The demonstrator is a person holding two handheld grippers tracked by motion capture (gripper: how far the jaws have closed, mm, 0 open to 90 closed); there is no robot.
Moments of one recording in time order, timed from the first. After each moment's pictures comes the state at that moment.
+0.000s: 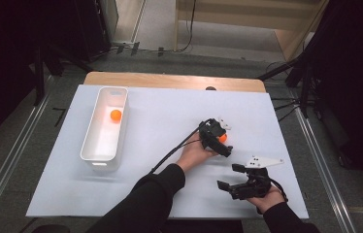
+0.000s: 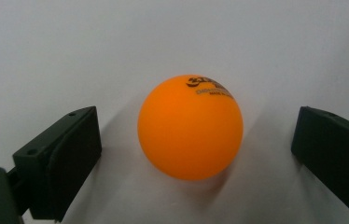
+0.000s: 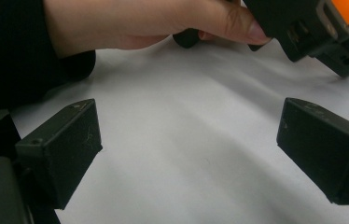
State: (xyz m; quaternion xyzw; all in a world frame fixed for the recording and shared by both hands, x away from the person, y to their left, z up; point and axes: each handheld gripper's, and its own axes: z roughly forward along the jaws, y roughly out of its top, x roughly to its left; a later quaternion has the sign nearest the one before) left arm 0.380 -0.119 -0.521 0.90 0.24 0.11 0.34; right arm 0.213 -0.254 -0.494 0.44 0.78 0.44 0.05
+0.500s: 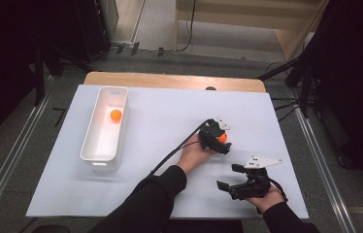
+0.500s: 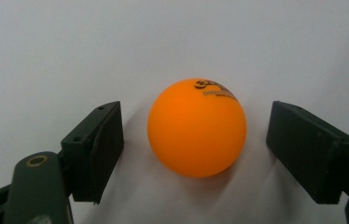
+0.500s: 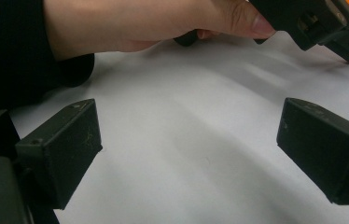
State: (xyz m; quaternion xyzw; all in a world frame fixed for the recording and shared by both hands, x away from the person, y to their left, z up) left arm 0.378 -0.115 -0.520 0.89 0.24 0.12 0.36; right arm 0.214 -0.253 -0.494 0.43 0.79 0.44 0.05
